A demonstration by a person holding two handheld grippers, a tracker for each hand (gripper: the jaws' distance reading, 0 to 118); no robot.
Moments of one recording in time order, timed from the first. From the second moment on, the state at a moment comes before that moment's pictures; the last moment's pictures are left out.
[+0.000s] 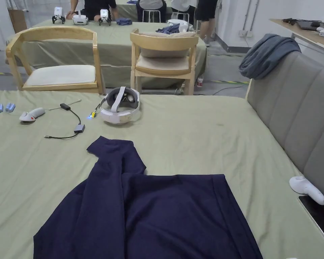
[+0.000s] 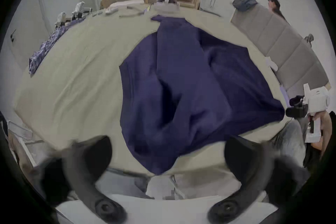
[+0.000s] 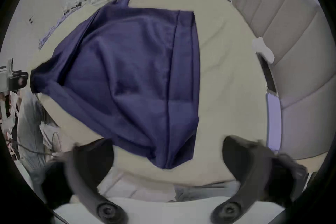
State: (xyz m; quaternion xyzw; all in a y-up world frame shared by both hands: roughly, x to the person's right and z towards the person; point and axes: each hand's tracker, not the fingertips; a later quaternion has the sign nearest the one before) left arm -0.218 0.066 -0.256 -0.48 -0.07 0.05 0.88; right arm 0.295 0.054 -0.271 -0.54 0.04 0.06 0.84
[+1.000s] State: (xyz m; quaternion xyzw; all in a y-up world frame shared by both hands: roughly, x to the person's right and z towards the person) left arm -0.113 -0.019 -0.825 -0.50 -0.05 -0.11 0.86; right arm 0.260 0.039 -0.367 -0.51 0.09 -0.06 0.85
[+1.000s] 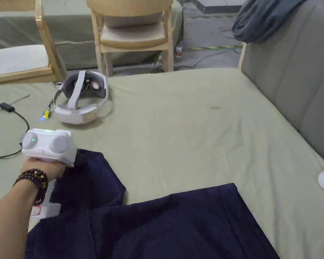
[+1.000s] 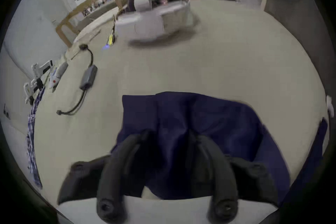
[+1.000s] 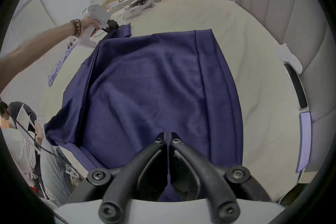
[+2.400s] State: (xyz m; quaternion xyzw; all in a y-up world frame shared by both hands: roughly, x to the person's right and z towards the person) left arm -0.166 0.055 -0.349 -0.39 -0.09 0.11 0.91; right arm 0.221 0.108 -0.277 -0.43 0.14 -0.03 0.89
